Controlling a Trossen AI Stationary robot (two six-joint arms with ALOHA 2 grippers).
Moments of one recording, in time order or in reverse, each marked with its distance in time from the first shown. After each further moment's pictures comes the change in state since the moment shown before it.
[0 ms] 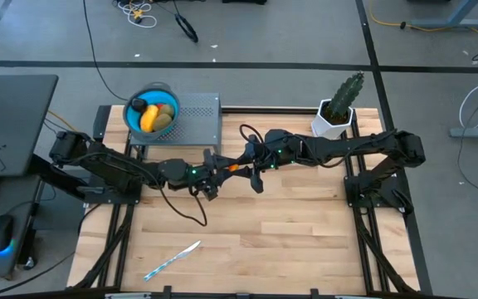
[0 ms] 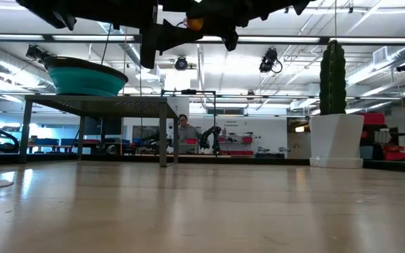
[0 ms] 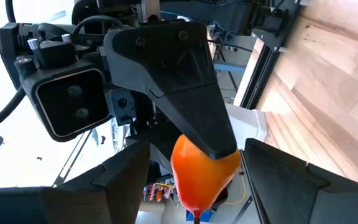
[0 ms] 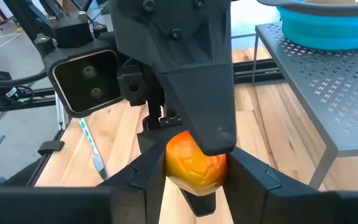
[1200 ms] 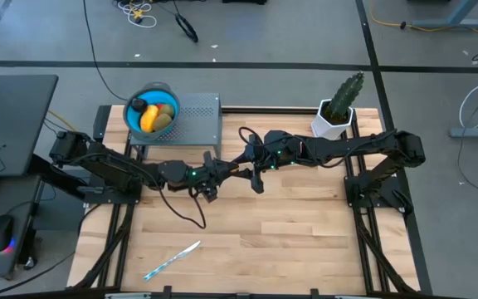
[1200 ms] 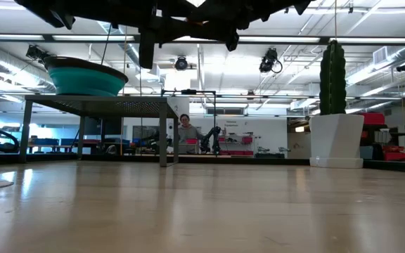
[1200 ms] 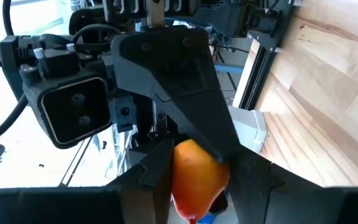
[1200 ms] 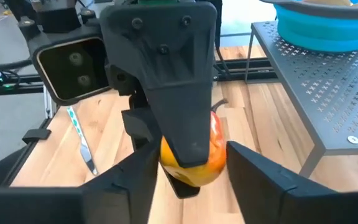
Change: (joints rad) left arm -0.016 0.000 -0.001 -0.008 -0.002 0.031; right arm -0.002 0.000 -0.002 -0.023 0.030 -0.064
